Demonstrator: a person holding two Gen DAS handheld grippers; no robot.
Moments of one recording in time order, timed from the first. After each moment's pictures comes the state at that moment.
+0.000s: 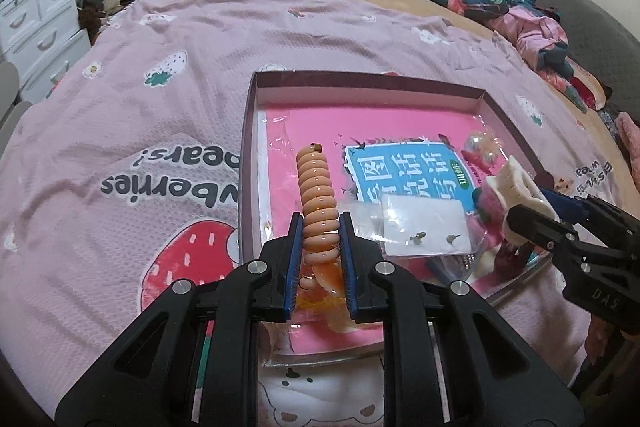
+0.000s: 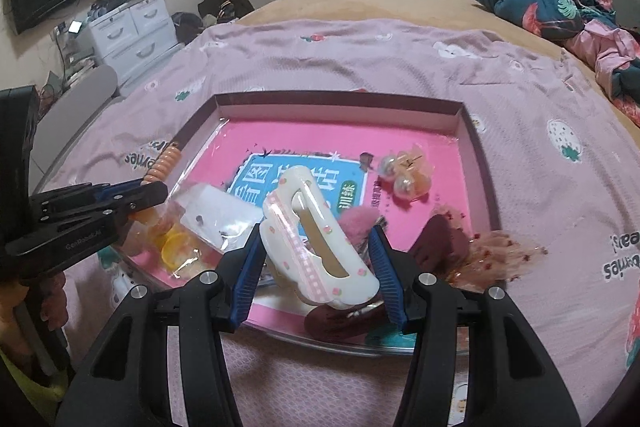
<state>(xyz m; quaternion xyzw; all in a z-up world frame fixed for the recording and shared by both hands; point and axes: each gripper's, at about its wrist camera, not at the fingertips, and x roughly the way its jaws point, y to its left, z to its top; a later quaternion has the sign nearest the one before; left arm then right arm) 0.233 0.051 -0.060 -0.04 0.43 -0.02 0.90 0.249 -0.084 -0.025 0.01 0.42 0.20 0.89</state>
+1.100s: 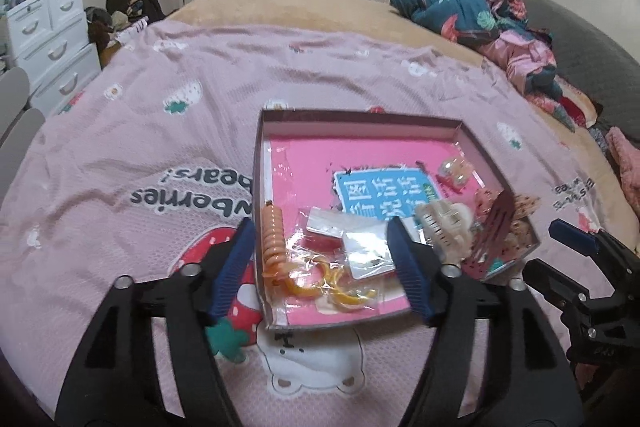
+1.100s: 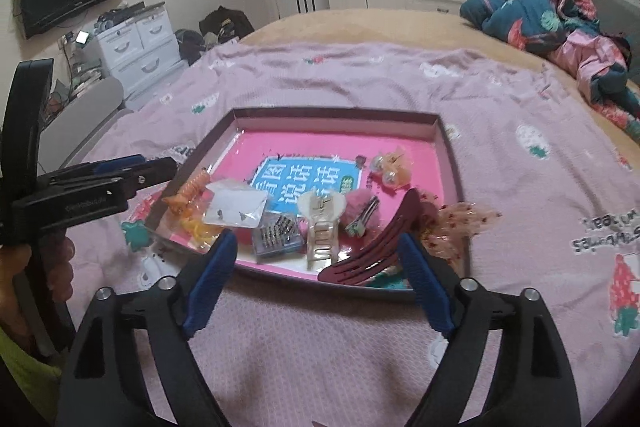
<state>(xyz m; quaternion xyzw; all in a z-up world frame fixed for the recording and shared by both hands) 0.194 0.049 -0.011 -0.05 0.38 -0.02 0.92 0.187 -0.105 0.013 0.01 0.38 0.19 0.91</state>
